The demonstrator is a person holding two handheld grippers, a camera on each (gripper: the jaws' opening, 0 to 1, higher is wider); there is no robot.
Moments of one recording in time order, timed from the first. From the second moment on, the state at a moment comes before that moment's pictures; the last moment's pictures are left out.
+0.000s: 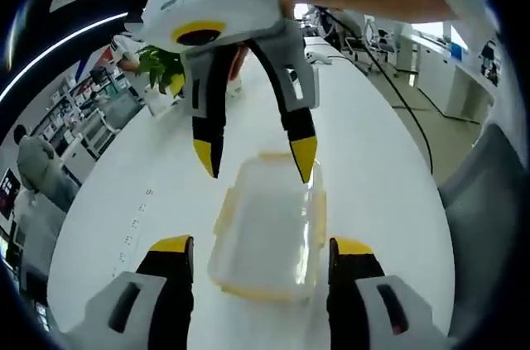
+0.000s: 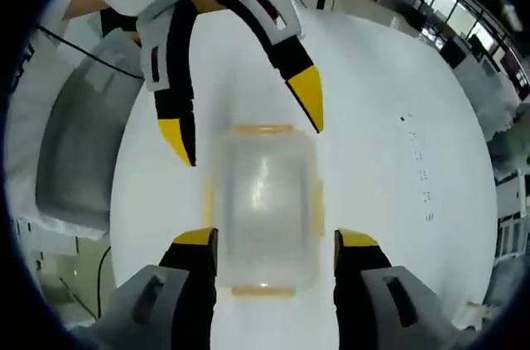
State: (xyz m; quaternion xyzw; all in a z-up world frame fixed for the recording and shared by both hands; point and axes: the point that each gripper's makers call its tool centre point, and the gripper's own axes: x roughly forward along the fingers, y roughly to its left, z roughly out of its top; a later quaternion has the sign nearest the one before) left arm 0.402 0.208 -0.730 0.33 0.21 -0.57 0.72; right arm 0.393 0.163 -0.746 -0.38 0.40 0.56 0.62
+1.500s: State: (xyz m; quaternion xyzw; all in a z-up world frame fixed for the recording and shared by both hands) left arm 0.405 0.213 -0.794 0.37 0.28 -0.57 0.68; right arm 0.389 0.121 -0.806 -0.35 0.43 0.55 0.63
